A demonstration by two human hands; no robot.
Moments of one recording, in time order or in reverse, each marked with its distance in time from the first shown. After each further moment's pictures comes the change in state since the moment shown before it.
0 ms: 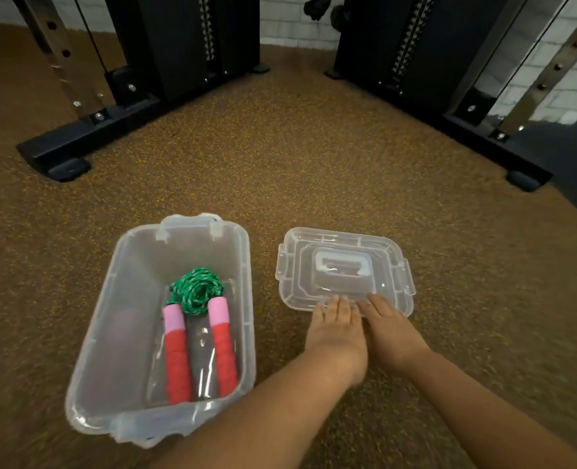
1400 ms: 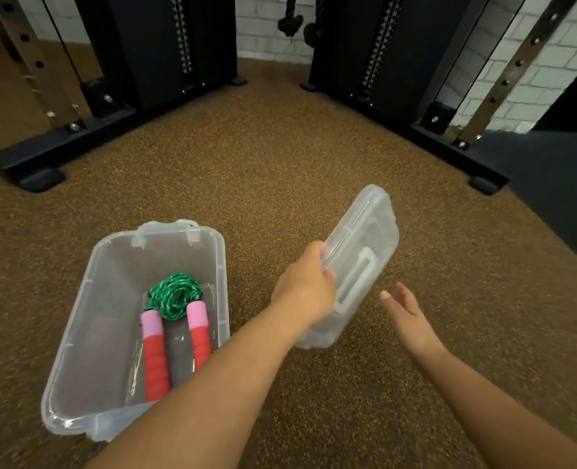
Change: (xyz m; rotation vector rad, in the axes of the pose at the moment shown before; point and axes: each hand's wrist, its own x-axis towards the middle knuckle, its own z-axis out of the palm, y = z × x) left_hand -0.024 -0.016 -0.066 -0.830 0.389 -0.042; right_hand -0.048 0.021 -0.042 1.128 0.245 0.371
